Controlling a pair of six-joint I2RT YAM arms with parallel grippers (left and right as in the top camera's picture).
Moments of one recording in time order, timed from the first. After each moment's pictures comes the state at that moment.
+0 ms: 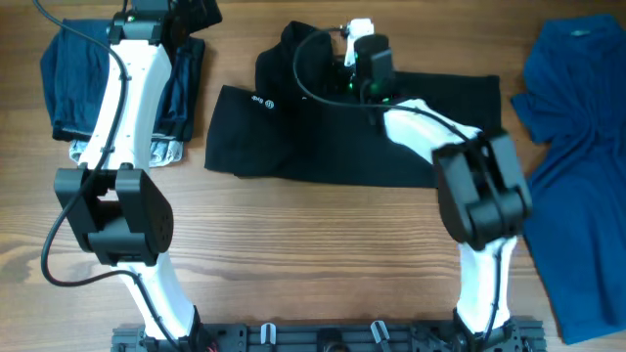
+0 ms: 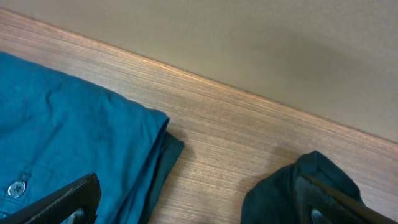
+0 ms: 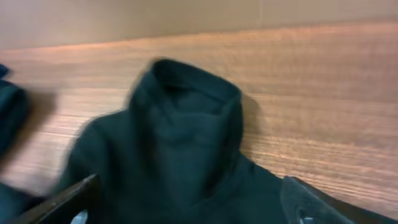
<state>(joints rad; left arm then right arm) -0.04 2.05 1.92 -0.61 -0.12 -0.34 0.37 2.21 1.41 0.28 -0.07 0.28</state>
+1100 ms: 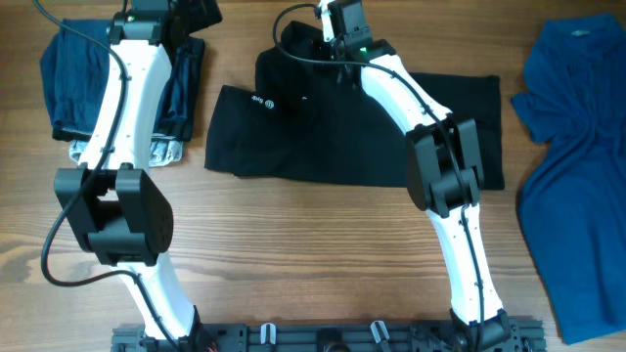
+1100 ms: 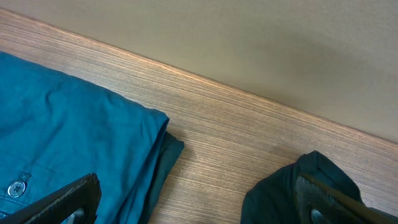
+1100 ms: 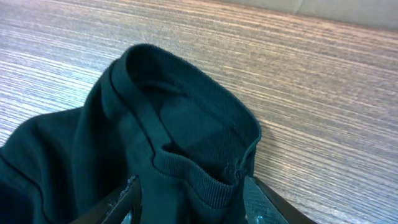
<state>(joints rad) -0.04 2.05 1.92 -0.61 -0.12 -0.34 0.38 2.55 2.13 -0.37 -0.06 0.09</state>
